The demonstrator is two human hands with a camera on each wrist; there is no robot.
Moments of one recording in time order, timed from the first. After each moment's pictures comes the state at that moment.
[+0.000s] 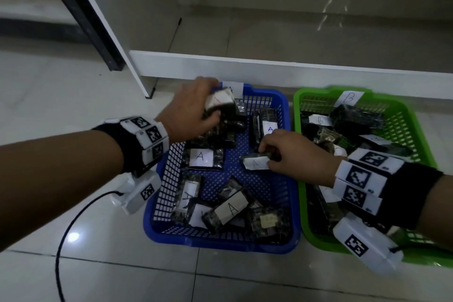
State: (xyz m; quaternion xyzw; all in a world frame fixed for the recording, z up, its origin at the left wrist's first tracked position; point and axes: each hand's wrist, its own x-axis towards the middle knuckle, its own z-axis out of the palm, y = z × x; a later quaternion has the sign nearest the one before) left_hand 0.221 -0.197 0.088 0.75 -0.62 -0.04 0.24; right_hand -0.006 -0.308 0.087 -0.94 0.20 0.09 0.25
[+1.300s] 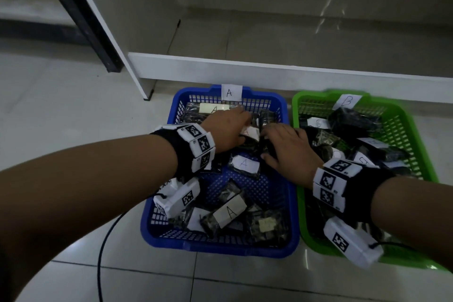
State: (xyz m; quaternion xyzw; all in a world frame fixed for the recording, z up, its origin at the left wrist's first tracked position) left_hand 0.177 -0.243 0.058 0.72 -0.68 -0.09 0.05; right_hand -0.004 -0.318 0.045 -0.97 0.23 0.01 0.10
